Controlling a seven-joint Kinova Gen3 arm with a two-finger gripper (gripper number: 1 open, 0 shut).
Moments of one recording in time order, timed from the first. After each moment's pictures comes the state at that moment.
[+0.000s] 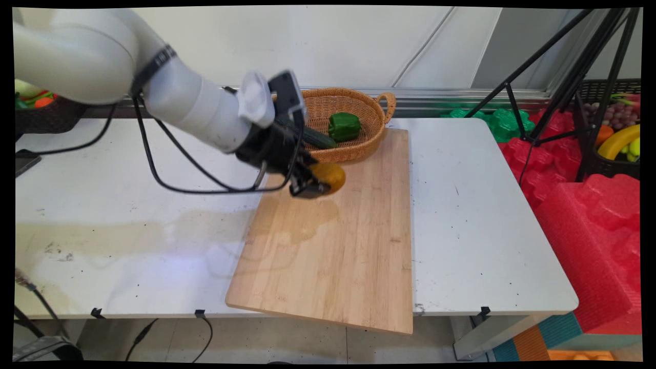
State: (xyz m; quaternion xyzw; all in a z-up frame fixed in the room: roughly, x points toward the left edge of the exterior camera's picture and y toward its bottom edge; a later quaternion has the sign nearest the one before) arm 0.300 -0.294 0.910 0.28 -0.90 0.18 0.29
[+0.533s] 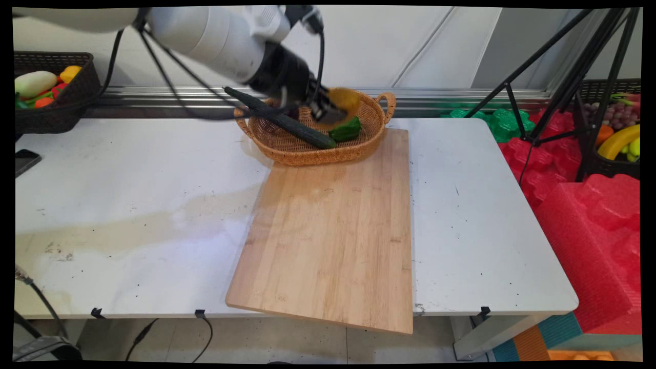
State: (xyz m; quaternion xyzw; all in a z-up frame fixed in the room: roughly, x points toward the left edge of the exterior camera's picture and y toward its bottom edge) arm 0.298 -0.345 0.977 0.34 -0.85 0.26 0.32
